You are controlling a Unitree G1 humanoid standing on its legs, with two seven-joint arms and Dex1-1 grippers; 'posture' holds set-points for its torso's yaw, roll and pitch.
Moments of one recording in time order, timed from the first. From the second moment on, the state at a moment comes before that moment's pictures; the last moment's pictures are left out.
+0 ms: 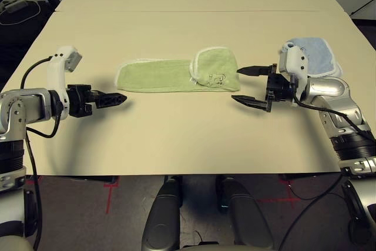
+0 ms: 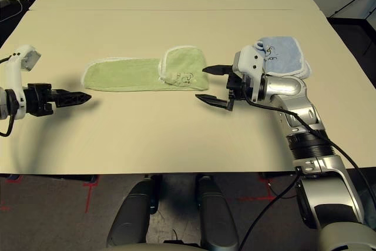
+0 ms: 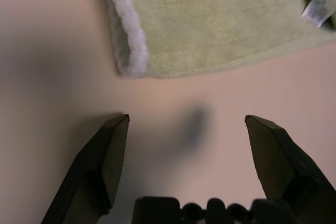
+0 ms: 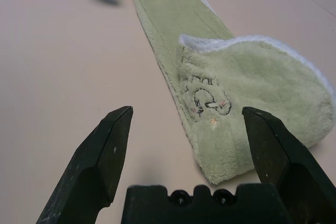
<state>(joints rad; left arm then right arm) -0.62 0.85 0.27 0.14 -0.55 1.34 -0.78 -0.65 -0.56 0.07 0.30 0.26 0.00 1.18</state>
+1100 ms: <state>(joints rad) -0.74 0.70 0.45 0.35 -0.57 1.34 -0.52 -0.64 -0.56 0.07 0.25 0.25 0.02 1.16</state>
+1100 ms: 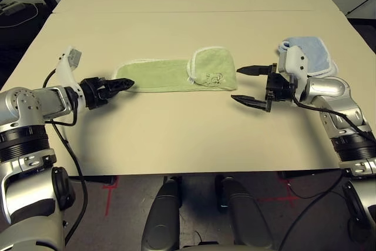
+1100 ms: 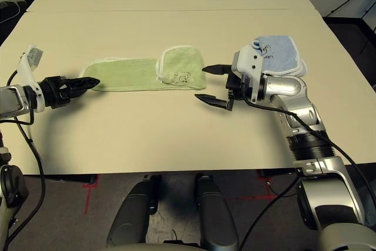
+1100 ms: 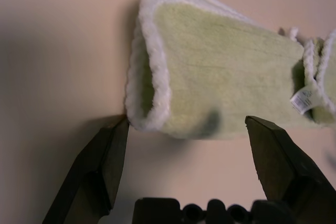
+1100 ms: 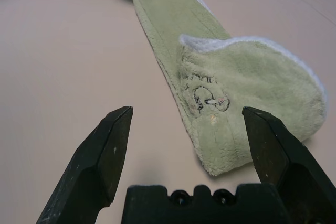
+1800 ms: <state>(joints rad) -0.77 0.69 0.48 0.40 -0.57 1.30 -0.44 -0.64 -0.56 0.07 0.24 0.25 0.02 1.15</state>
